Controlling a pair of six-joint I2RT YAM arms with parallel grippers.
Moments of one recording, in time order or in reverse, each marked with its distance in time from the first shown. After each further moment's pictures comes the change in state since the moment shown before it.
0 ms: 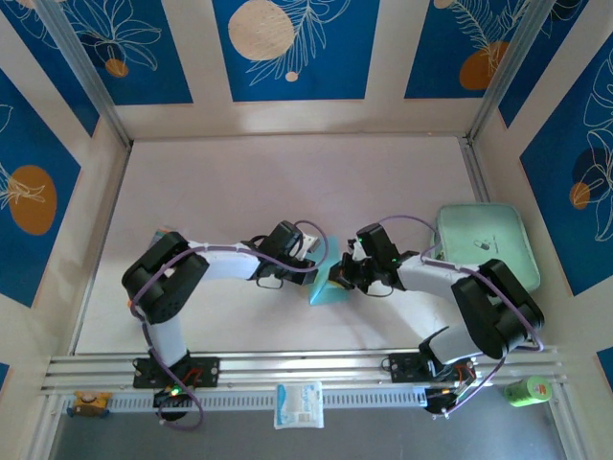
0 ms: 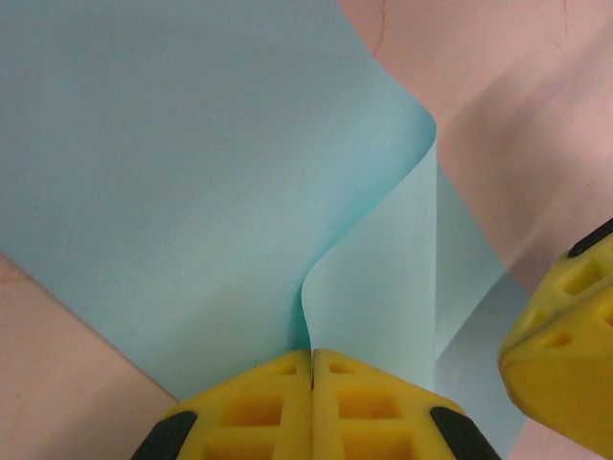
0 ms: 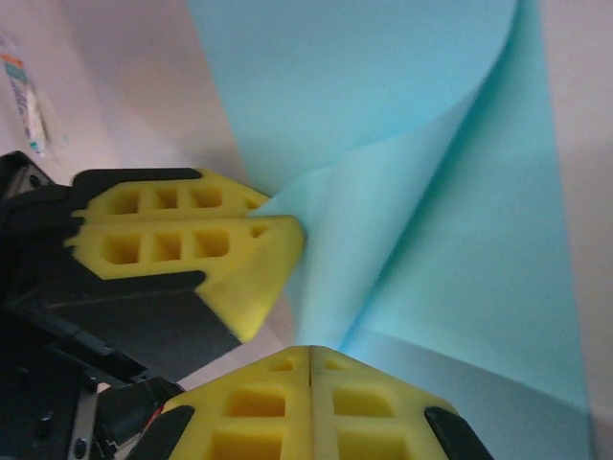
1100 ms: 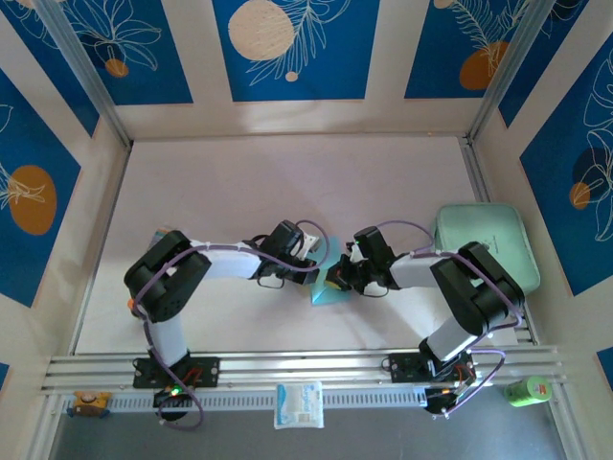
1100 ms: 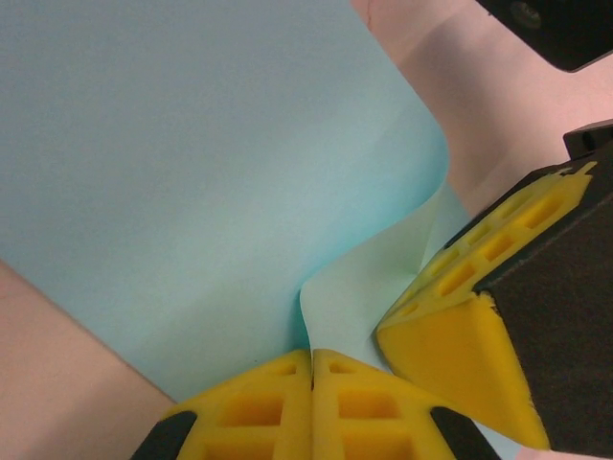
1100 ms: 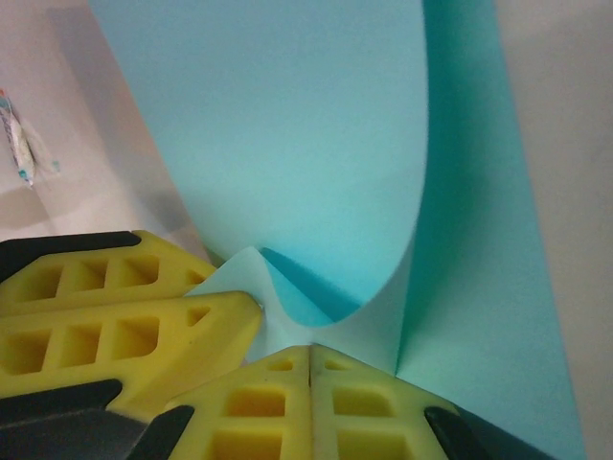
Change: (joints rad) left arm 0.001 0.014 0.013 0.002 0.021 0.000; right arm -0.017 0.137 -0.025 0.151 -0.014 0.050
